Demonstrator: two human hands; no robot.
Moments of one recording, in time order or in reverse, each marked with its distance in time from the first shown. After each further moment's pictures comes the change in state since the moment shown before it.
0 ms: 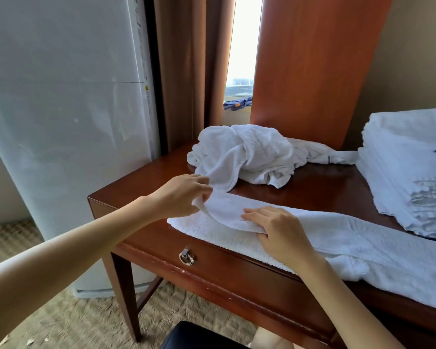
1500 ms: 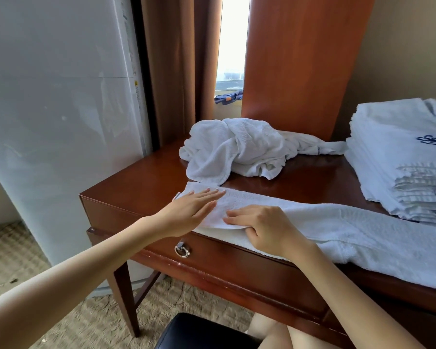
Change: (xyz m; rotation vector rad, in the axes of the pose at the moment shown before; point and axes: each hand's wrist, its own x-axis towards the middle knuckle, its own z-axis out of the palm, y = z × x) left_hand -0.016 0.035 0.037 -0.433 -0.135 -0.150; right_hand -0.001 -0.003 -0.001 0.060 -0.246 -0.085
